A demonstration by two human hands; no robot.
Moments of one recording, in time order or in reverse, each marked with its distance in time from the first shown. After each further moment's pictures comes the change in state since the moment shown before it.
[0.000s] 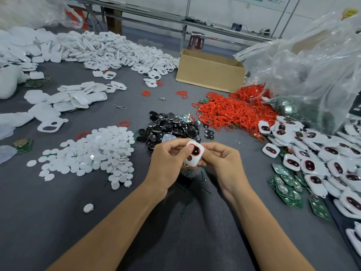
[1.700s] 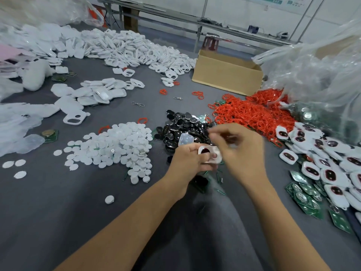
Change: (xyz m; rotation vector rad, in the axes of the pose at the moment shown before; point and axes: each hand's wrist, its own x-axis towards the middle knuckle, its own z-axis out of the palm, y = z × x) left_hand -0.007 -0.002 -0.002 -0.202 -0.160 -0.162; right_hand -0.001 -0.036 0.033 -0.814 0.074 -0.555
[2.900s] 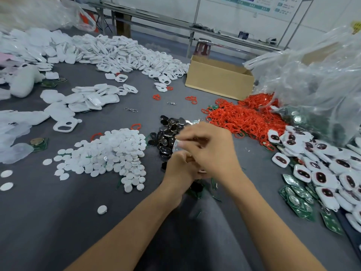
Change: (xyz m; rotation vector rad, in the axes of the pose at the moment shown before) left_hand 0.011 -0.001 0.002 0.199 0.091 -0.018; right_hand 0.014 -0.017 0.024 0.098 -0.168 -0.113
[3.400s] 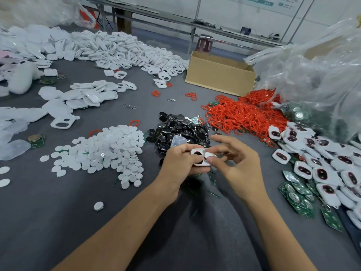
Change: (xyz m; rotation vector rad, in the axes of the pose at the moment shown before) left_hand -0.006 0.011 0.000 -0.216 -0.017 -0.056; right_hand -0.047 0.039 -0.033 0.128 0.097 0.198
